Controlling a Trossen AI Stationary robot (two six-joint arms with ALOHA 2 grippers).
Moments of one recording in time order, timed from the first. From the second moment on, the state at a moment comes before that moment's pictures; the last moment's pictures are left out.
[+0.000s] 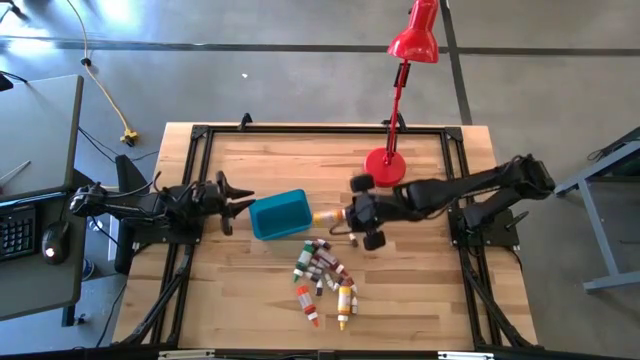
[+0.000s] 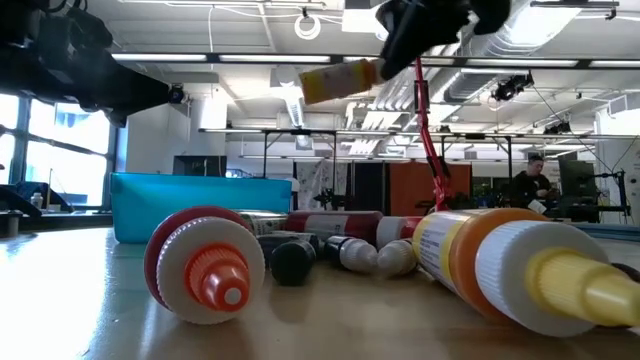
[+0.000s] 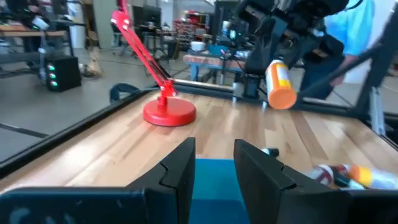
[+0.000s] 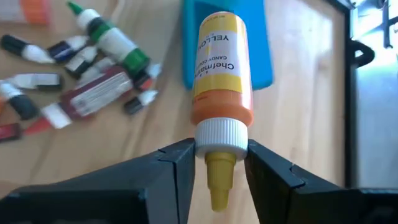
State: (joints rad) left arm -0.10 0.08 0.02 0.09 -0.36 -0.08; right arm 0.15 1.51 1.26 -0.63 0.26 -0.30
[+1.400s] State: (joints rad) left arm -0.10 0.08 0.02 0.13 -0.46 -0.14; right arm 0.09 2.26 1.98 -0.95 1.13 -1.42
